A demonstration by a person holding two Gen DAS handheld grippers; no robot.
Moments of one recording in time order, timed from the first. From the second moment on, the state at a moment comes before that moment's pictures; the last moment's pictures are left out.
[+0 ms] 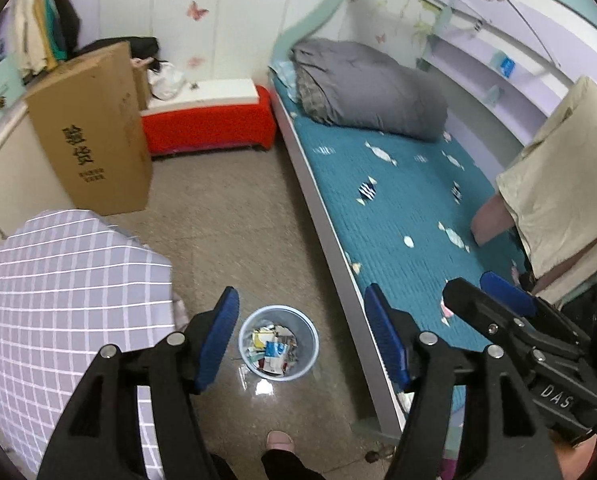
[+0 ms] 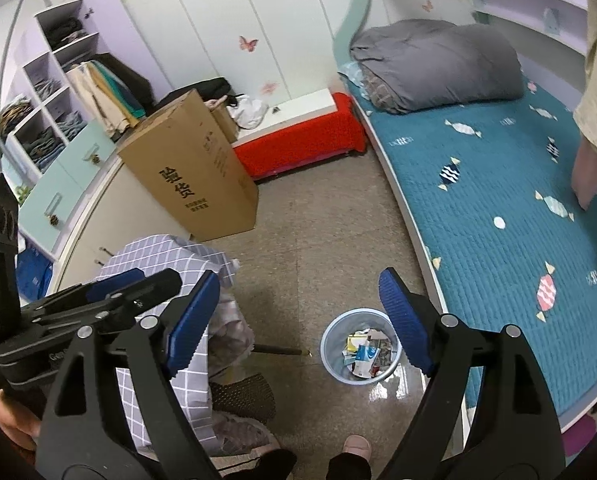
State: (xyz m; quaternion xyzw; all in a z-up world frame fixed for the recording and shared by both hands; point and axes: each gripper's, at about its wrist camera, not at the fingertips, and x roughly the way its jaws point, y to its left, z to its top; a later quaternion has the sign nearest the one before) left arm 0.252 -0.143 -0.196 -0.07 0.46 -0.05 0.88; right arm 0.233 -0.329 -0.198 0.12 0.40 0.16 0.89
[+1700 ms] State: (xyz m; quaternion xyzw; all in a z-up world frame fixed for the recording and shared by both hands) left arm -0.060 -0.047 -0.006 0.00 0.20 -0.04 0.98; right arm -0.076 -0.223 -0.043 0.08 0.15 0.11 0.98
